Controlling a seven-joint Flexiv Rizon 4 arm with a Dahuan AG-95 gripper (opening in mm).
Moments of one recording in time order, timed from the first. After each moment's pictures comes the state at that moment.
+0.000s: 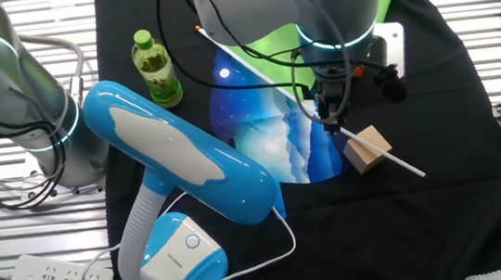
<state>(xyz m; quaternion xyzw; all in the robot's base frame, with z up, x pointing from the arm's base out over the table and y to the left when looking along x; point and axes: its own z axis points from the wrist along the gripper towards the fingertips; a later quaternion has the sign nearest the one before) 0.521 -0.011 0.068 0.10 0.99 0.01 0.07</state>
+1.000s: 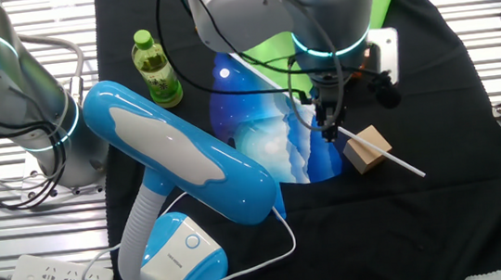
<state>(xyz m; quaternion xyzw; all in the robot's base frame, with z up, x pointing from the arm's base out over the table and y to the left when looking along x) 0.521 -0.011 0.054 0.09 0.99 0.01 0.08</state>
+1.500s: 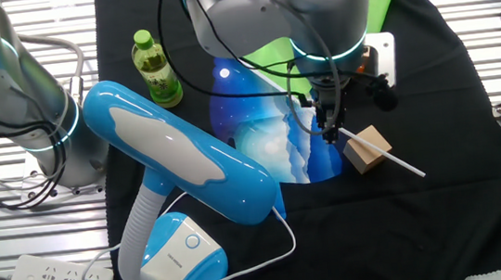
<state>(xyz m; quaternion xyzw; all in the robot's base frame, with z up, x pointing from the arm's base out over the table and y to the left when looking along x) 0.517 -0.014 0.049 0.09 0.99 0.01 0.08</state>
